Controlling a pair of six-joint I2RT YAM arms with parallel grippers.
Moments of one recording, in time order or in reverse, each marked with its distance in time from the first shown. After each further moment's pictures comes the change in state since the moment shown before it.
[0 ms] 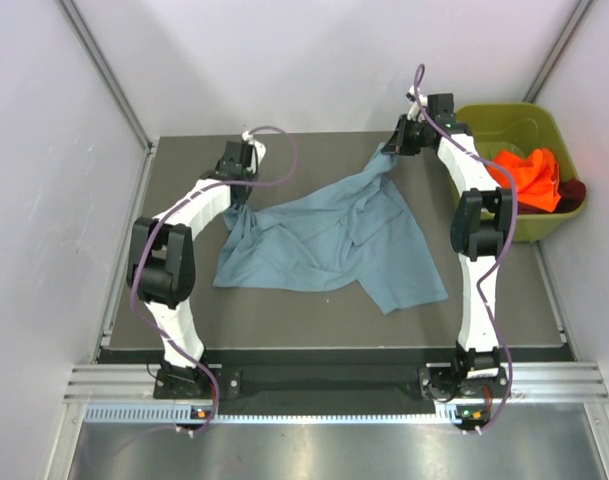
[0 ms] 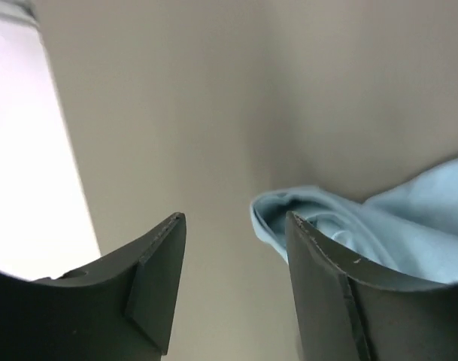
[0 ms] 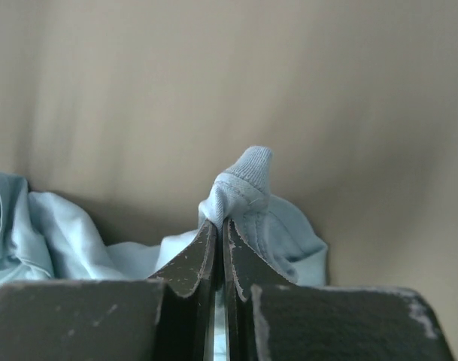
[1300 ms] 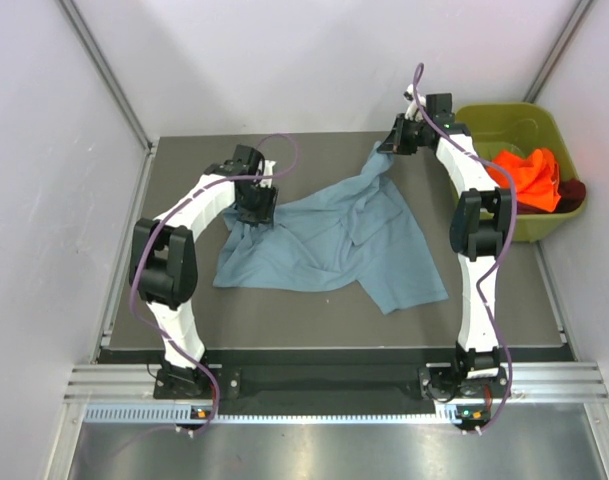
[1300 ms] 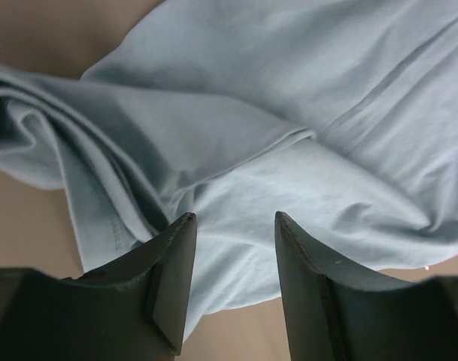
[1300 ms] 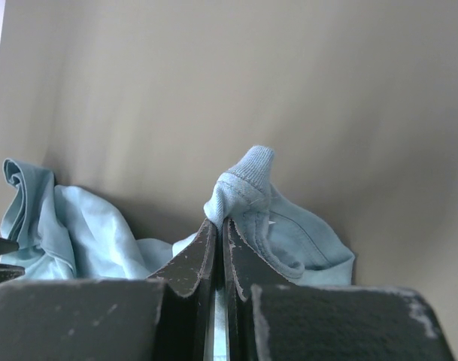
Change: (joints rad) left arm -0.037 0.005 0.135 -0.444 0.554 -0.406; right arm 0.010 0.002 -0.003 0.024 -0.059 0.031
